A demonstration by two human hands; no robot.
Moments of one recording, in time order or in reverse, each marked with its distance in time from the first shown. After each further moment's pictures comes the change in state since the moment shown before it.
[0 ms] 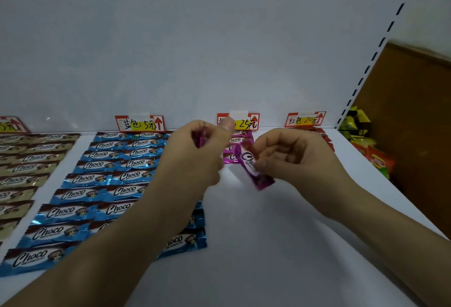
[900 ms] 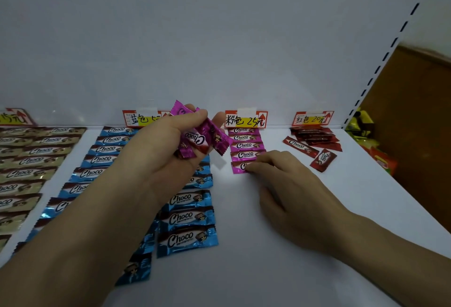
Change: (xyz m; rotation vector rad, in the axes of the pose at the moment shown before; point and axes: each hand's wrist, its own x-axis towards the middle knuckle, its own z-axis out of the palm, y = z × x) left_hand 0.015 0.018 -0.030 -0.760 0.080 -0.316; right_hand -0.016 0.032 0.021 -0.951 -0.145 -0.209
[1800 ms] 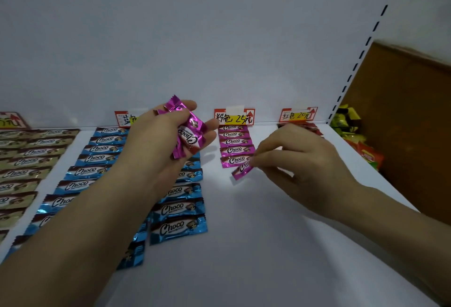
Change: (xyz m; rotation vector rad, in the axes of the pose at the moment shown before) left_hand -0.011 -0.007 0.003 0.272 0.029 0.181; right_hand 0.001 0.022 -0.031 -0.131 0.420 -0.425
